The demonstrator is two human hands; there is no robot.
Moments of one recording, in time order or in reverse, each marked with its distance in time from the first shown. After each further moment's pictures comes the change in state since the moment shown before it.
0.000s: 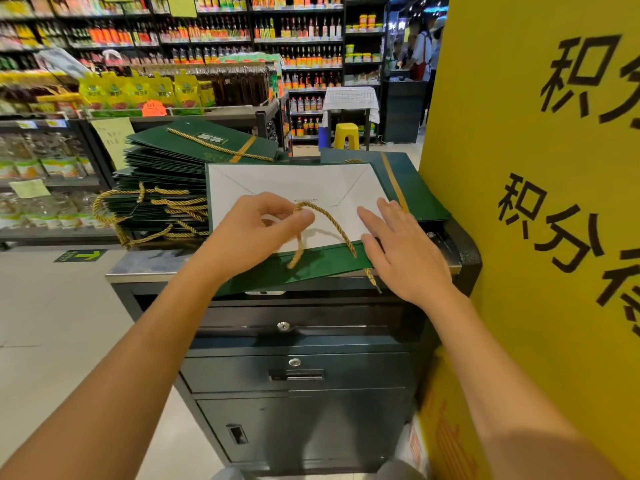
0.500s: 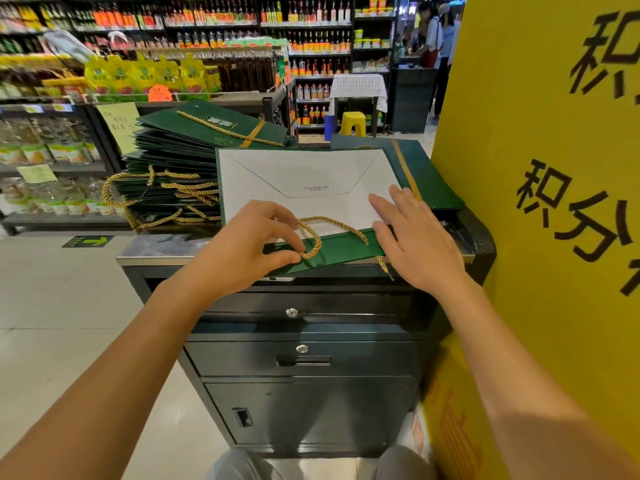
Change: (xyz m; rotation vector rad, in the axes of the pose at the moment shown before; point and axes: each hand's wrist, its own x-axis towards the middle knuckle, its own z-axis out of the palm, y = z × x) left_hand -0.025 -0.034 -0.010 0.491 -0.120 0.300; right_hand -0.001 0.000 0.000 0.010 0.007 0.006
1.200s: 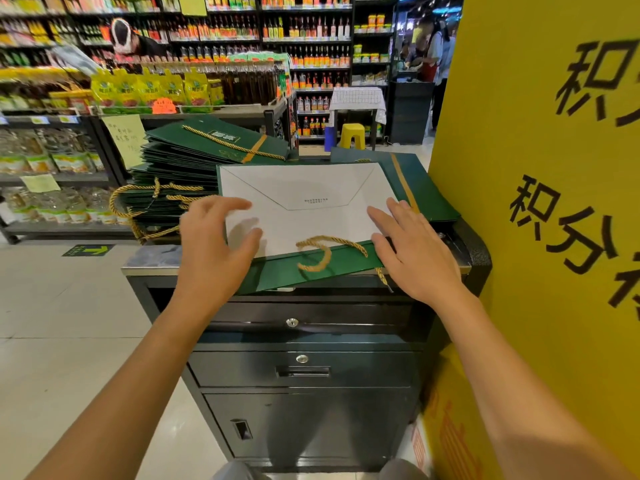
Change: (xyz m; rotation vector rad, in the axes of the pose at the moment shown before) left_hand -0.018 -0.006 0.002 -0.153 0.524 -0.342; right_hand -0.002 0.001 -0.001 0.019 0.013 -0.016
